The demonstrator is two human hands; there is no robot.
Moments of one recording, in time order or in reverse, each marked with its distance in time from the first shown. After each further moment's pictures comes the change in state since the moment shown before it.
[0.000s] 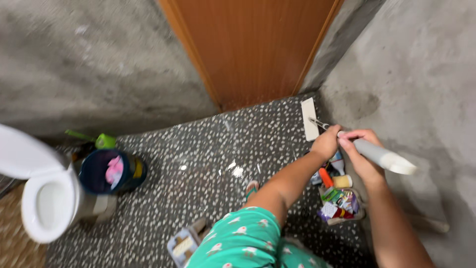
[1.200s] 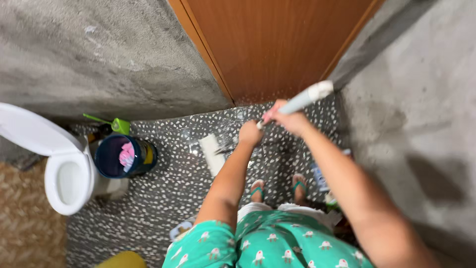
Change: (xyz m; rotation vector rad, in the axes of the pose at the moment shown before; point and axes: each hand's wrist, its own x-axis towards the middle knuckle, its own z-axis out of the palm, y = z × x) left_hand -0.011 -0.115 -0.253 0.490 0.216 -0.596; right_hand 0.157 0.044 0.211 0.236 -0.688 0.416
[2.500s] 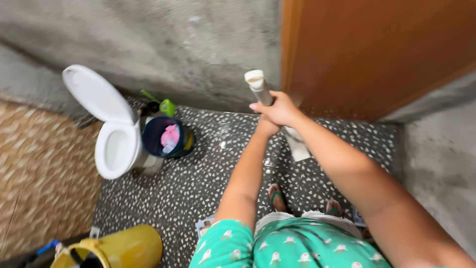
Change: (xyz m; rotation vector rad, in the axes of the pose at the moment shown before) left_hand 0.085 -0.161 -0.091 -0.424 0.415 0.351; right_hand 0.136 -0.095 0.227 -0.300 -0.146 -0.042
